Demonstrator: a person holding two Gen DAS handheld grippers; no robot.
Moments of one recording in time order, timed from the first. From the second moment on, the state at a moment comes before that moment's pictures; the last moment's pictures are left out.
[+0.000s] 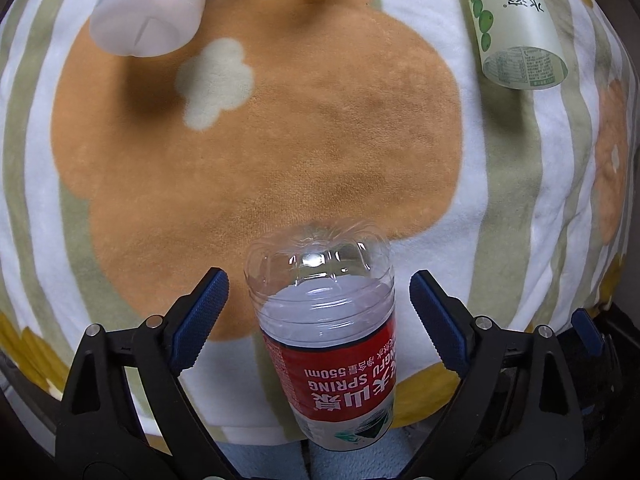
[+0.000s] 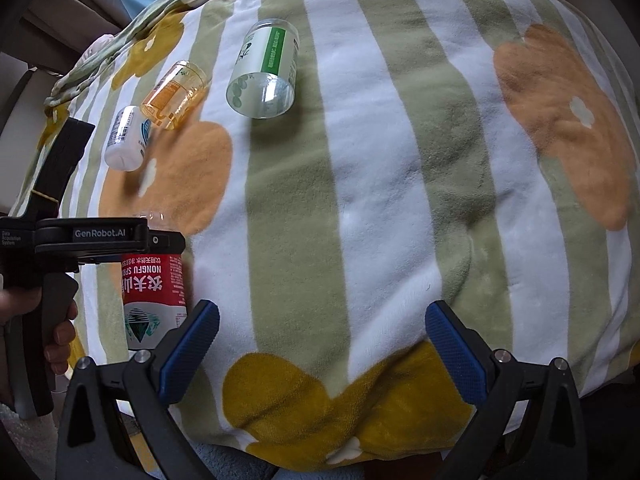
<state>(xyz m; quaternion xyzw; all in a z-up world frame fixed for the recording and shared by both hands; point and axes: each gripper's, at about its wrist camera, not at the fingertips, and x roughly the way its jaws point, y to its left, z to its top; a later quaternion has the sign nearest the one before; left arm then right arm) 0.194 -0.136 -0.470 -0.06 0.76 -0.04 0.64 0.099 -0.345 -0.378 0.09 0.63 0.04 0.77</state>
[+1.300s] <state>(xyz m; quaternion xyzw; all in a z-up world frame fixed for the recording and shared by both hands) 0.133 -0.108 -0.350 -0.01 0.42 -0.10 0.90 0.078 -0.316 -0.380 0.10 0.60 0.07 0.79</state>
